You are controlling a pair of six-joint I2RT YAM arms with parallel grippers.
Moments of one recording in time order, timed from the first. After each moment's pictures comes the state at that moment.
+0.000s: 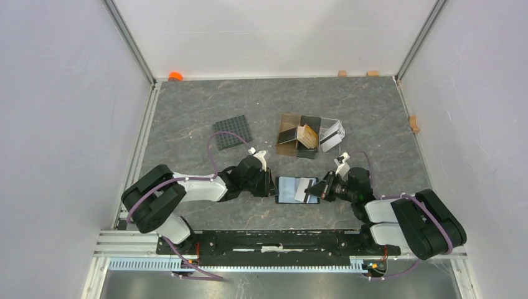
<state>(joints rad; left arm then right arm) -0.87 1.54 0.56 0.22 0.16 -0.76 0.32 1.29 0.02 0.74 -0.60 0.86</state>
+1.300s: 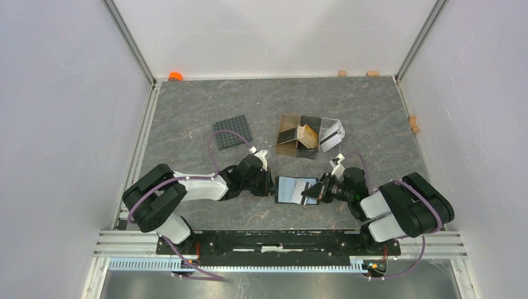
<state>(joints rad) -0.87 1.55 0.58 0.19 0.16 -0.73 0.37 1.46 0.03 0.87 -0.61 0.89</state>
